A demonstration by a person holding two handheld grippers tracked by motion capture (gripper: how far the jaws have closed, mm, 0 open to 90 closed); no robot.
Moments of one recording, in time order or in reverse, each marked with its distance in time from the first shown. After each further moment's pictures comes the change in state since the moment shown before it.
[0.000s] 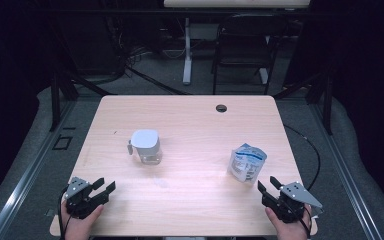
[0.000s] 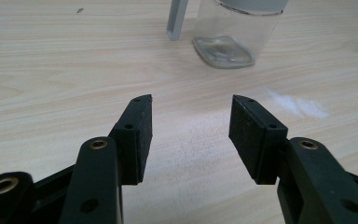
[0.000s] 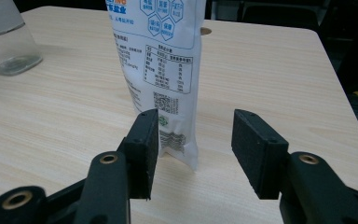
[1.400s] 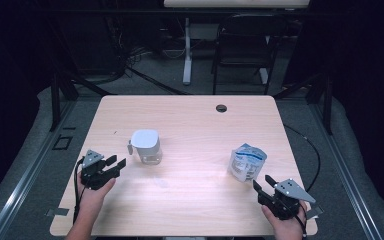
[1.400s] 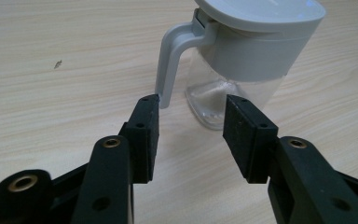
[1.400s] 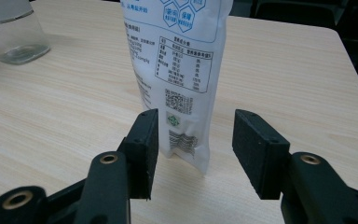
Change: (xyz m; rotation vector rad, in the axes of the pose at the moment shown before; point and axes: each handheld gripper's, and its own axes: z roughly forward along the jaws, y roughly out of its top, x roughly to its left) left arm -0.004 0.061 0.048 0.010 -0.020 0.062; right arm 0.003 -0.002 0.012 0.017 0.040 -0.032
